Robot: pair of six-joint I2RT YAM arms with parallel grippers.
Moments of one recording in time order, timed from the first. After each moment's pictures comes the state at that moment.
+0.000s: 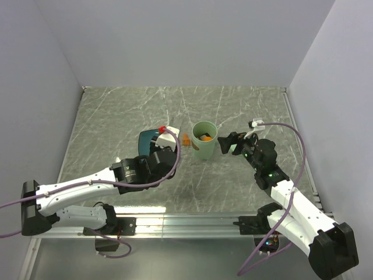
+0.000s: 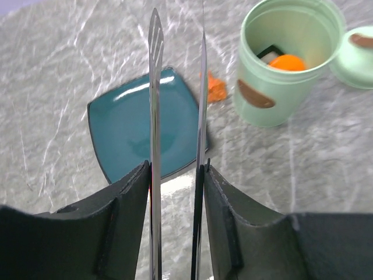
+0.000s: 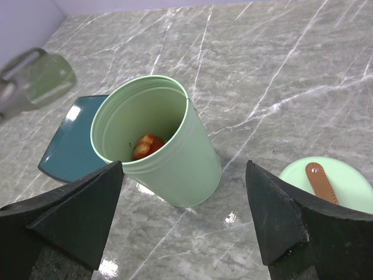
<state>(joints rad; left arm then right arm) -1.20 1.12 1.02 -0.50 -0.87 -0.39 0.37 0.84 0.43 0.27 -0.07 0.31</state>
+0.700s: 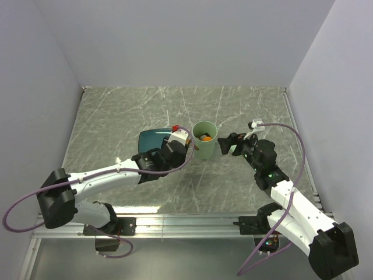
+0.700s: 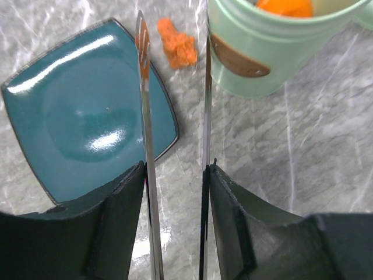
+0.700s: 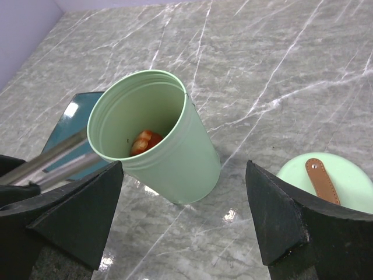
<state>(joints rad) -1.02 1.32 0.91 -0.29 -0.55 -0.35 0.37 0.84 0.42 0.27 -0.07 0.31</state>
